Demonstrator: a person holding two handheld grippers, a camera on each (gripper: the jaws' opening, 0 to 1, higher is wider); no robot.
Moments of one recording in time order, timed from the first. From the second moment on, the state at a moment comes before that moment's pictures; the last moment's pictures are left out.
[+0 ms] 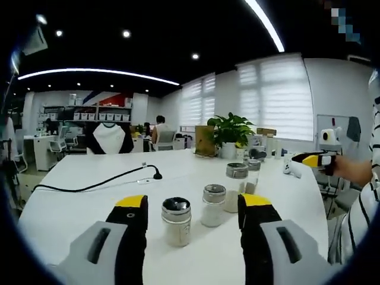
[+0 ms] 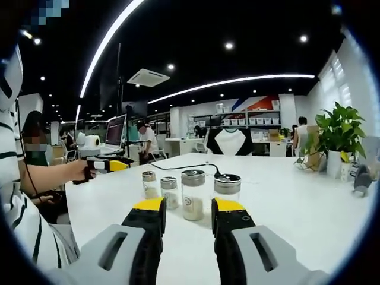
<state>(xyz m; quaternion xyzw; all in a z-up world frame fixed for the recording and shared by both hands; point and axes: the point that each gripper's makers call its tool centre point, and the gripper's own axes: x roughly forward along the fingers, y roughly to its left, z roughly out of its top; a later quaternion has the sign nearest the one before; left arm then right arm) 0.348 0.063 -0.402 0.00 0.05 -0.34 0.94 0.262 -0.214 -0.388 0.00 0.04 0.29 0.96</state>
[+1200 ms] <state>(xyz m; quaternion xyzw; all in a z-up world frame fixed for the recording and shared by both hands) 0.315 0.116 -0.370 0.01 -0.02 -0.24 0.97 0.301 -0.259 -0.387 -0.02 0.04 0.18 0.98</state>
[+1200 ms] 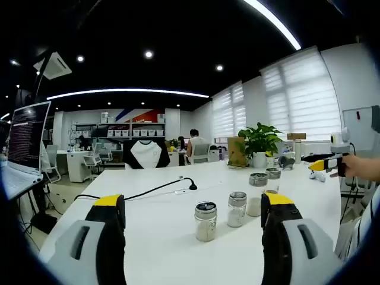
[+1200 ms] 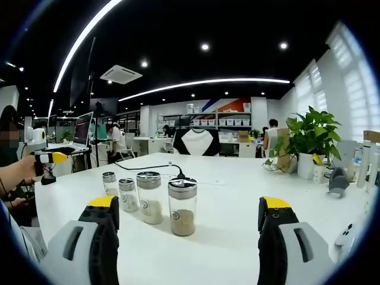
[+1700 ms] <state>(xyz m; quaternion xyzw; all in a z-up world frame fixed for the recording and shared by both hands) 0.307 0.108 -0.353 0.04 -0.09 -0.24 0.97 0.304 -0.252 -0.378 -0.04 -0.02 0.19 0.98</state>
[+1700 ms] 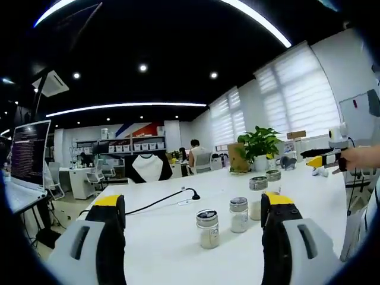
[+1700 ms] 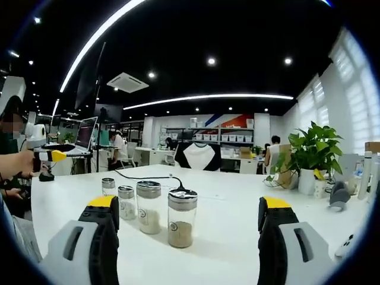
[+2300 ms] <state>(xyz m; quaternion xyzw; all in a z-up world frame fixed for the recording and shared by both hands) 0.318 0.110 -0.370 0.04 -0.08 -0.24 0.97 0.317 -0.241 -0.400 -0.03 0.00 0.20 0.98</state>
